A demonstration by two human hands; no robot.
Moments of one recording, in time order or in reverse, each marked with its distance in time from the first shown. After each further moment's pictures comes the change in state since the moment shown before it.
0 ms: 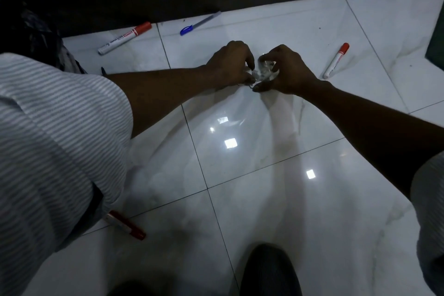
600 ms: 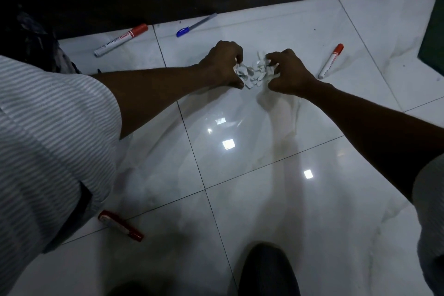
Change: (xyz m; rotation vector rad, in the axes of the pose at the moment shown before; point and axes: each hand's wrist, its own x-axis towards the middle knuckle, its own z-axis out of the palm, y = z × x) left_hand 0.004 -0.012 -0.005 -0.013 -0.052 -0.082; right_hand -0.015 -0.003 -0.009 0.160 -0.051 0.264
